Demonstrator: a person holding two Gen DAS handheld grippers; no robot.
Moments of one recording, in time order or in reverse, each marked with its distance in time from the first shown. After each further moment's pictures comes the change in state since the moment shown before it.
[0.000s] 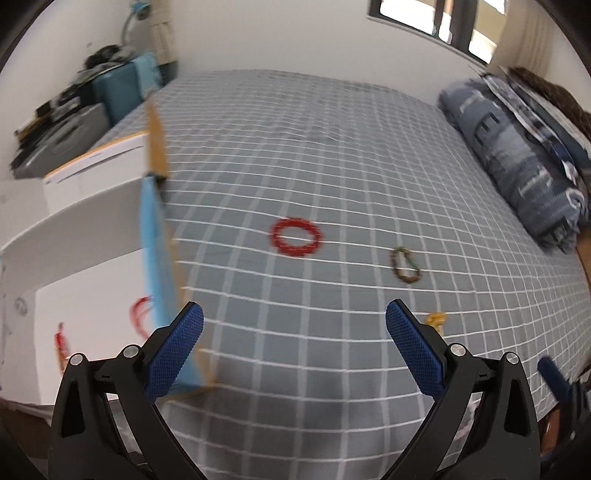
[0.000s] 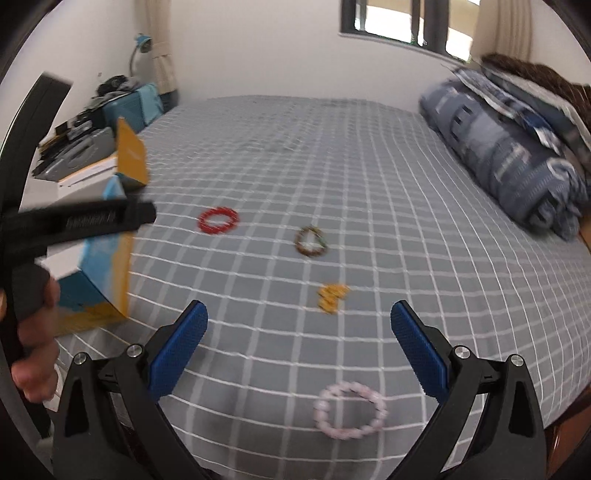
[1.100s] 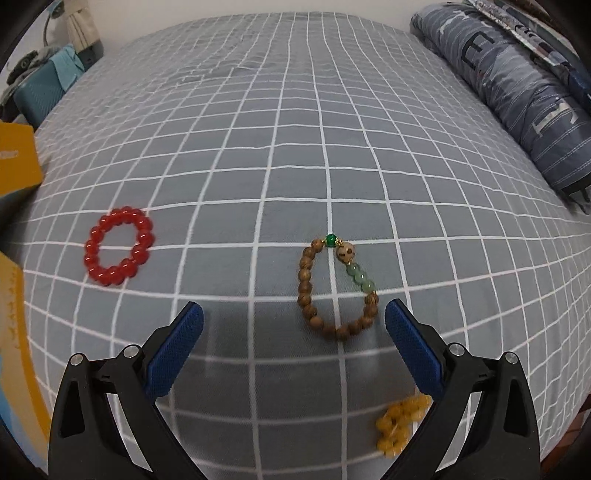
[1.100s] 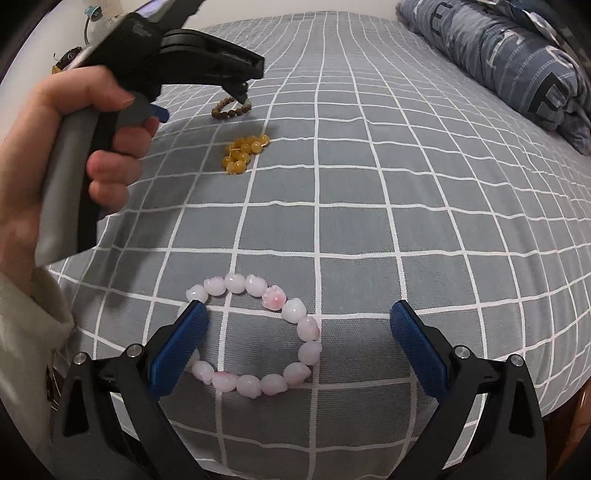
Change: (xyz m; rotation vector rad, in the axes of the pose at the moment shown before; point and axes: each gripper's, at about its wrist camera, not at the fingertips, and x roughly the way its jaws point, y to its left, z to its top) left arm 0.194 -0.132 0.025 0.113 0.189 -0.032; right arm 0.091 -0.072 -0.098 0.099 0.267 0.019
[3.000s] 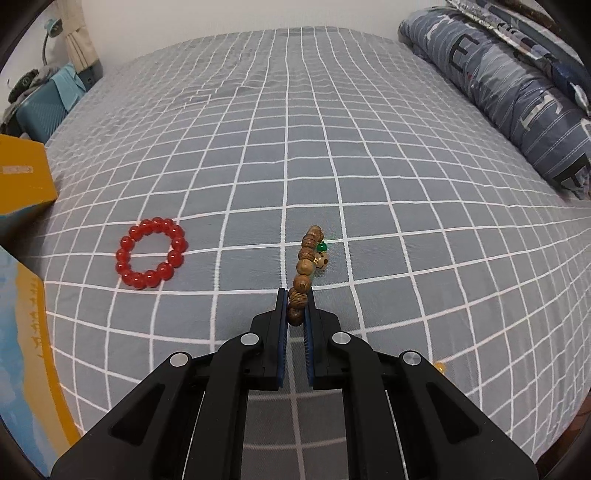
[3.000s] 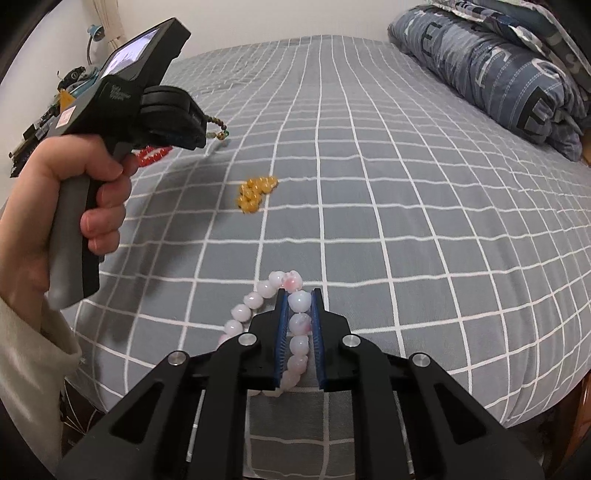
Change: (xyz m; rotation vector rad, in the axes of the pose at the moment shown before) left arm -0.037 0.014 -0.016 0.059 -0.061 0.010; right arm -0.028 0.003 0.014 0.031 -0.099 -0.002
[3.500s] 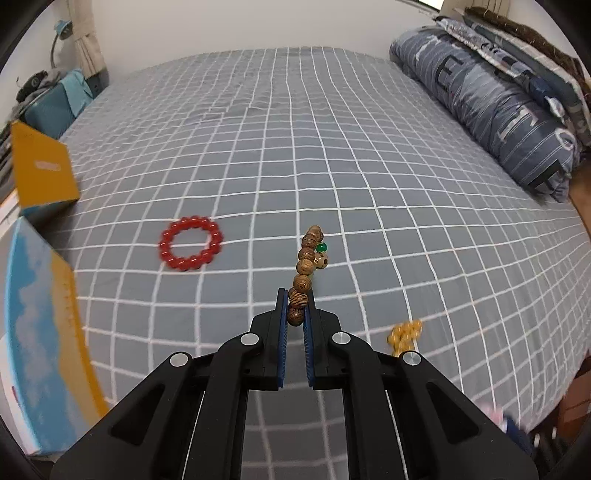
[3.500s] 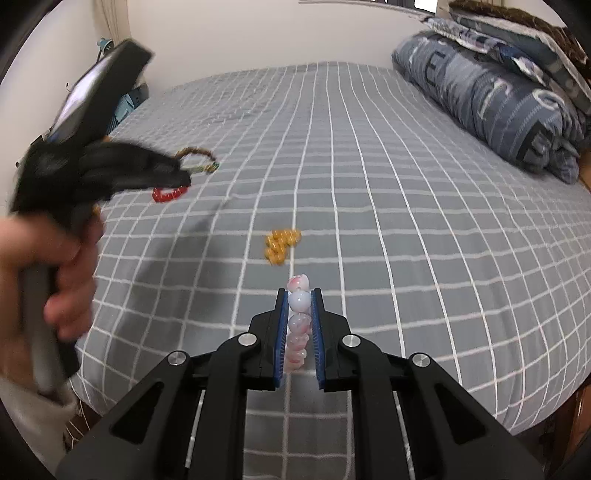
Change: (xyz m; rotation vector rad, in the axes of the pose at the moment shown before) left arm -0.068 0.026 -0.024 -0.007 -0.058 -0.041; right arm -0.024 0.023 0.030 -0.015 -0.092 0.000
